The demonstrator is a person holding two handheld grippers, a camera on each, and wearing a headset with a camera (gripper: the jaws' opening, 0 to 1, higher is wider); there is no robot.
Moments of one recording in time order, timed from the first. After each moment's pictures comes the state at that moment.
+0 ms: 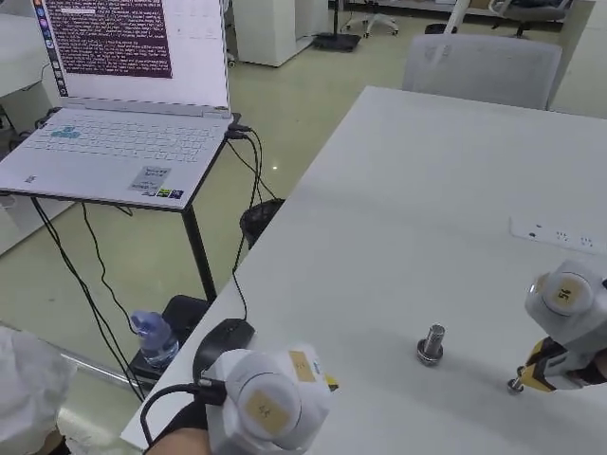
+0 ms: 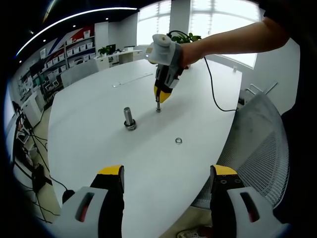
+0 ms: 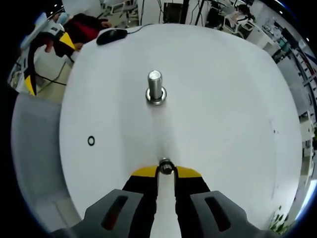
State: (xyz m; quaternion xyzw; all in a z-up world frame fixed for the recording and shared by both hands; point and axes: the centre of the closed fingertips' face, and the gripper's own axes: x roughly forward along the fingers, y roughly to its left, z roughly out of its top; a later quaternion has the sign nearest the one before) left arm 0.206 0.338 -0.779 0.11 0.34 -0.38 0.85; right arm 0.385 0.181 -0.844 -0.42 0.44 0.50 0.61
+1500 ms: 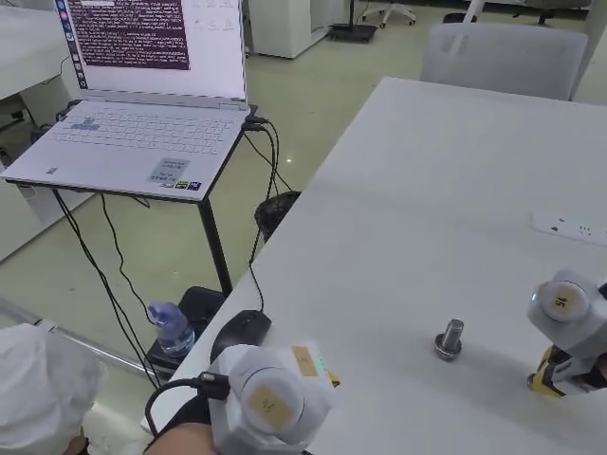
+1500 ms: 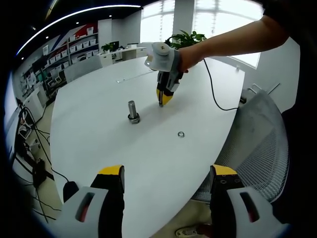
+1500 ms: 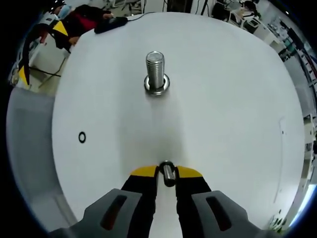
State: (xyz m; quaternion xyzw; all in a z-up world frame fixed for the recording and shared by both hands) left arm 0.199 0.353 -0.783 0.11 0.35 -0.37 0.85; right arm 0.378 0.185 -0.864 -0.44 0.46 0.50 0.59
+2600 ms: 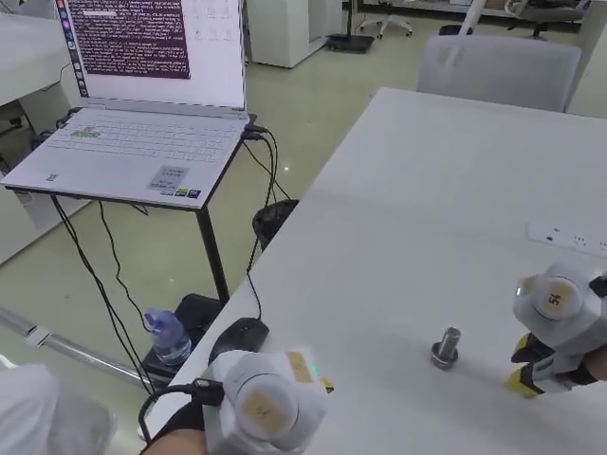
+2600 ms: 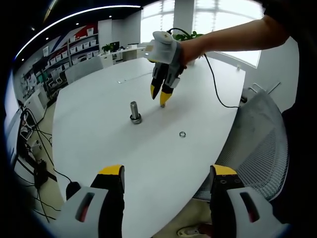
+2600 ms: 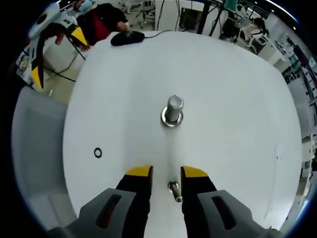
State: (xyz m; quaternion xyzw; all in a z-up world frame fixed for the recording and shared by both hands) left arm 0.198 0.359 -0.778 0.12 0.35 -0.36 0.86; right arm 0.373 0.222 -0.841 -0.43 0.41 0.55 0.59
